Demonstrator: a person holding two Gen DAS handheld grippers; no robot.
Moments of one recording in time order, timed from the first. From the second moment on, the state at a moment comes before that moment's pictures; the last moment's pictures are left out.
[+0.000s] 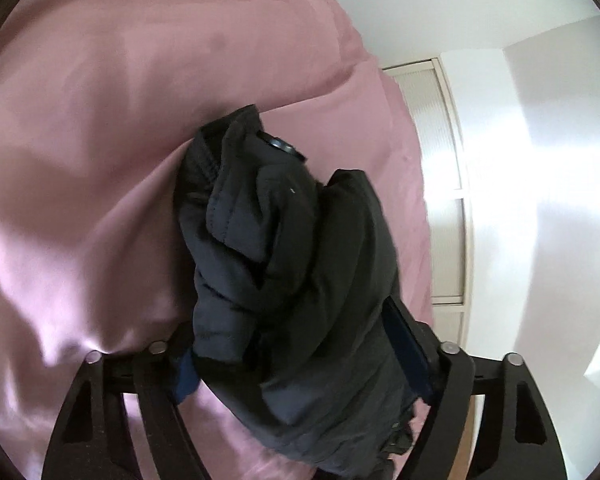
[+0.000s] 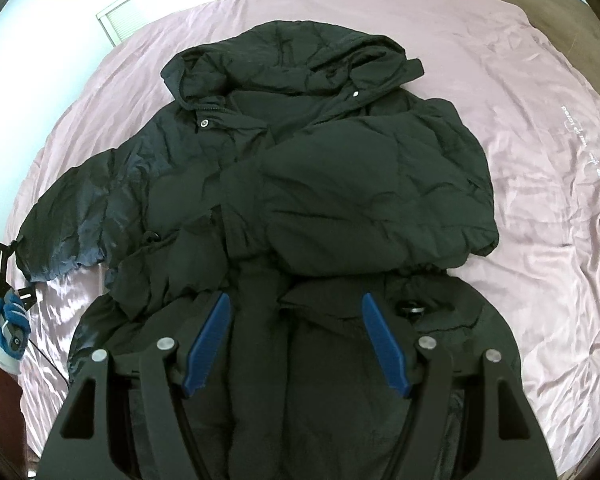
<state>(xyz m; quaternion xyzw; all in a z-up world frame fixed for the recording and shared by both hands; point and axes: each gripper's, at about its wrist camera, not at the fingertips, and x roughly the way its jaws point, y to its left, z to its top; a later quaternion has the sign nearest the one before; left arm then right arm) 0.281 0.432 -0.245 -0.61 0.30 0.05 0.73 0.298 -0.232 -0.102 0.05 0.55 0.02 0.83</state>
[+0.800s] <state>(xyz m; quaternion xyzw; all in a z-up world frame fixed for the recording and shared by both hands) 0.286 0.283 -0.082 -0.48 0.30 -0.11 0.82 0.251 -0.319 -0.098 0.14 0.52 0.03 0.84</state>
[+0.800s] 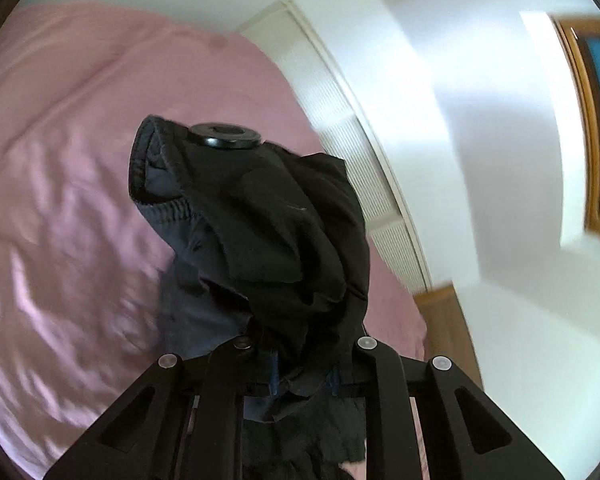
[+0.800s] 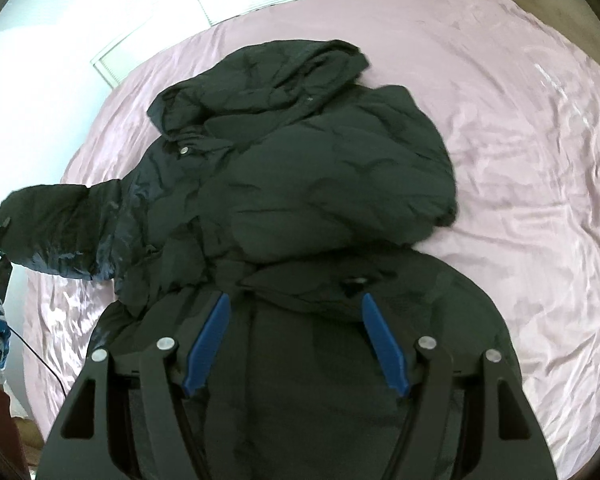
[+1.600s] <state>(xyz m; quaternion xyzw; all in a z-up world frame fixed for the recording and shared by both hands) 0.296 -0.001 -0.173 -0.25 0.51 -0.21 0.80 0.219 -0.443 -0.121 0.17 0.53 0.00 0.83</state>
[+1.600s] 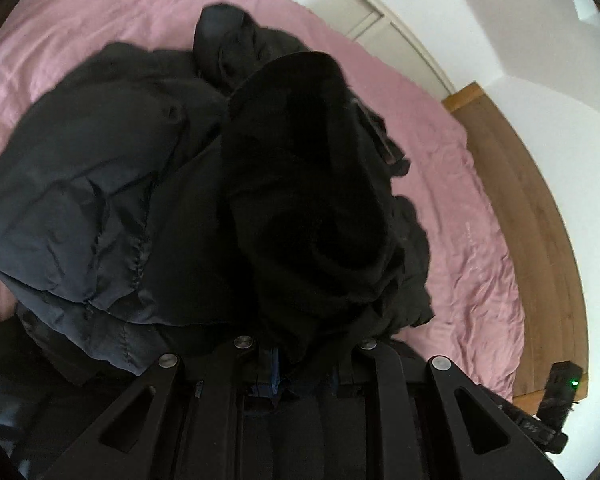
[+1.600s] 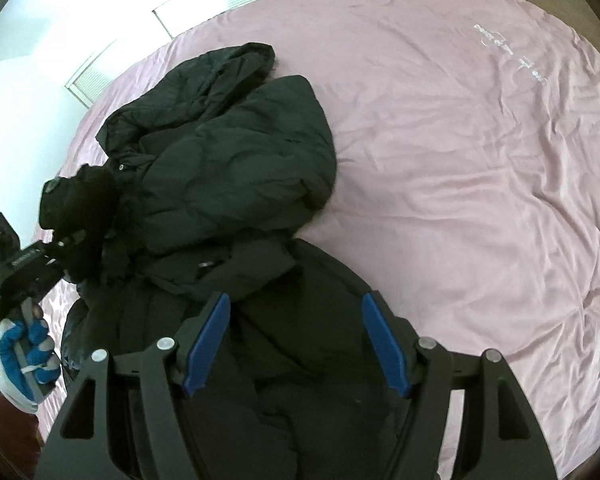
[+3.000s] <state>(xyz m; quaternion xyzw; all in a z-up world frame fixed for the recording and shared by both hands) 0.339 -0.005 -0.206 -0.25 0.53 -0.15 0.79 0.230 -0.393 -0.127 0.15 0.54 0.03 0.83</state>
